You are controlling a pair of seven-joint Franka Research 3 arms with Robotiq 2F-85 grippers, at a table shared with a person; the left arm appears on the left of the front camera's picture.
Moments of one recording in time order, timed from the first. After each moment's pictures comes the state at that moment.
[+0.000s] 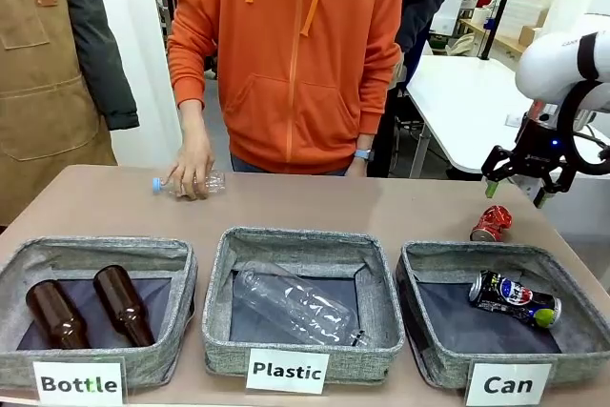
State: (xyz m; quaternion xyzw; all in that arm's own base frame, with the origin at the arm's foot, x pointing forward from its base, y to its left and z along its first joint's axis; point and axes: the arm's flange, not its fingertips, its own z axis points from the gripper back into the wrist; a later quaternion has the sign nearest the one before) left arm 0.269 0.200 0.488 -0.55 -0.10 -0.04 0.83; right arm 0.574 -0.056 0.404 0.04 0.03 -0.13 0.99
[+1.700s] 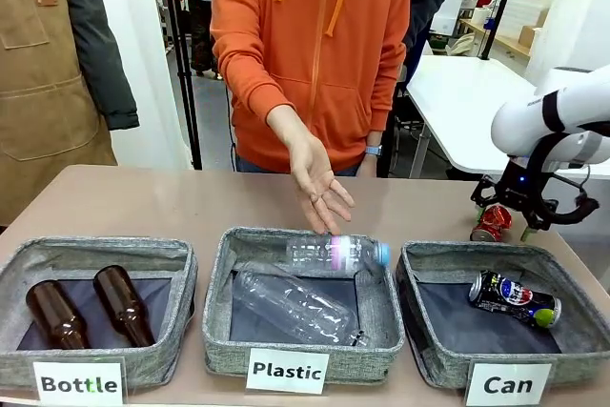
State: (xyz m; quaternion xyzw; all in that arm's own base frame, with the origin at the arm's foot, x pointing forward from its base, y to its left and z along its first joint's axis) left arm 0.269 0.200 0.488 -0.55 -0.10 -0.04 0.83; right arm 0.587 -0.061 0.311 0.01 0.01 -0.38 0.93
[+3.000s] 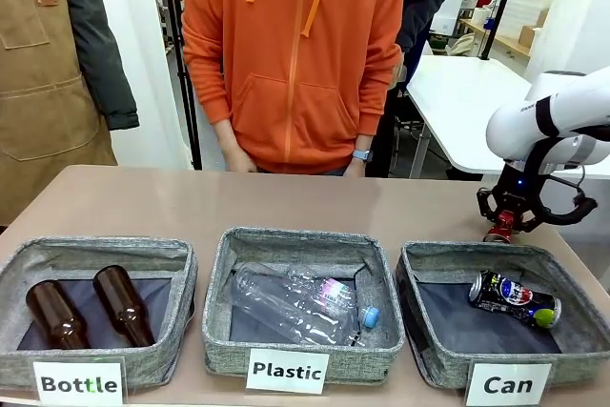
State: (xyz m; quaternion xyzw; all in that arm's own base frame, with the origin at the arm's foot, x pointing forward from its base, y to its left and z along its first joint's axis) left arm 0.269 0.200 0.488 -0.55 -0.10 -0.04 0.83; right arm 0.586 -0.056 0.312 -0.01 0.02 -0.34 0.94
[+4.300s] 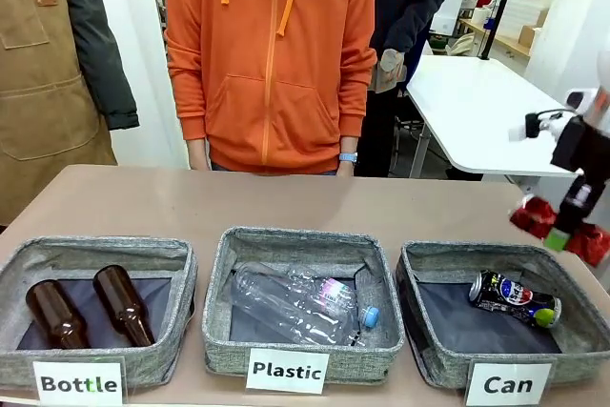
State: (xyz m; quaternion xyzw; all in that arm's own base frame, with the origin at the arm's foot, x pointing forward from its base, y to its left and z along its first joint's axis) left arm 0.269 0.200 0.488 -0.55 -0.10 -0.04 0.83; right arm 0.380 0.003 0.469 0.05 0.03 0.41 0.91
